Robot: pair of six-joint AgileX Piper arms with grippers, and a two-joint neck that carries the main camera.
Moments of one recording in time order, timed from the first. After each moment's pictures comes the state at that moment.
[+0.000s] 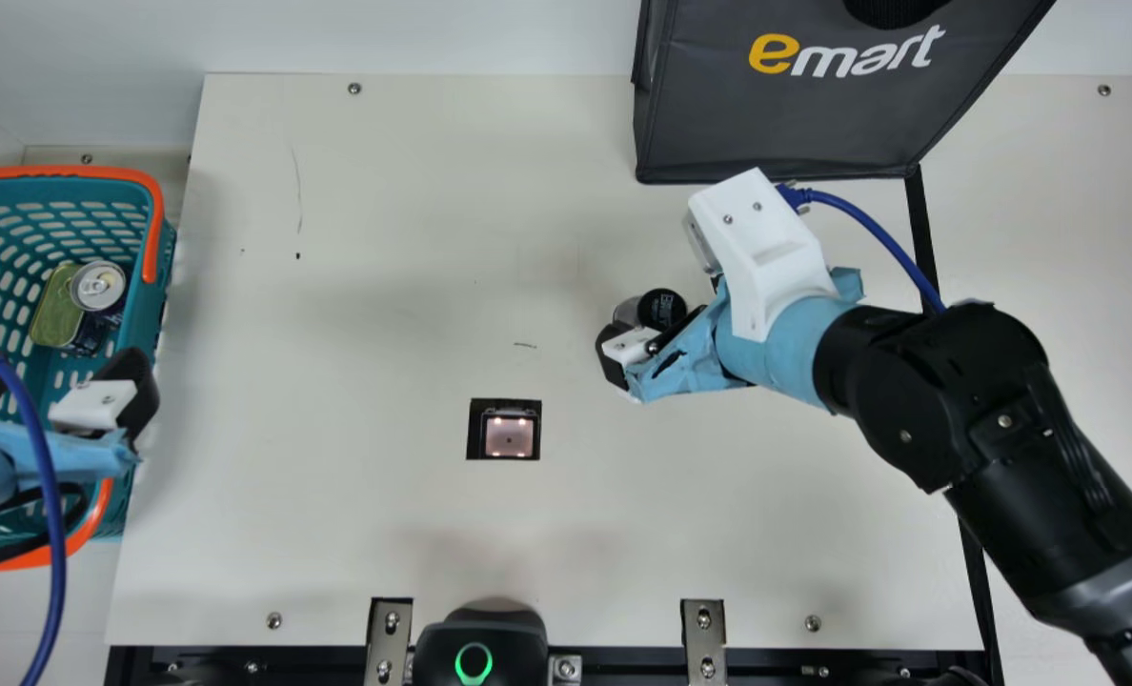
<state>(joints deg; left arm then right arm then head) 3.8 42.6 -47.3 -1.3 52.5 3.7 28.6 74.9 -64.0 7.4 47.5 -2.0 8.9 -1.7</state>
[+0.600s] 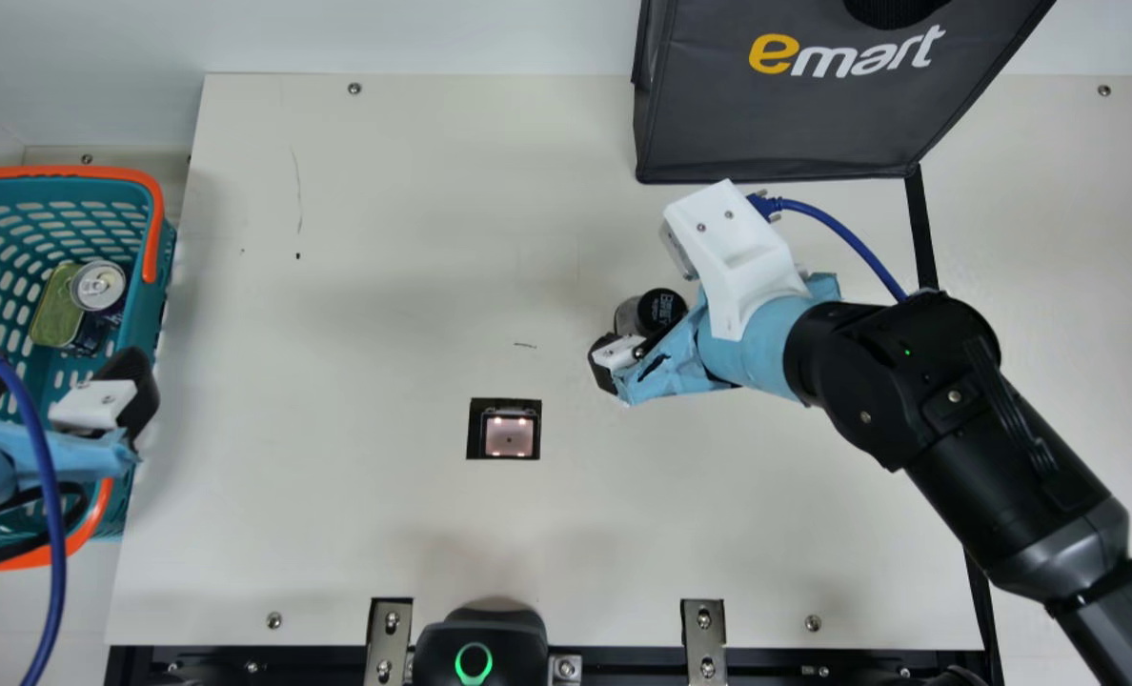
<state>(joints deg) 3.8 42.6 -47.3 -1.3 52.5 3.7 29.5 77.8 -63.7 6.9 47.8 -2.3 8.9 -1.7</state>
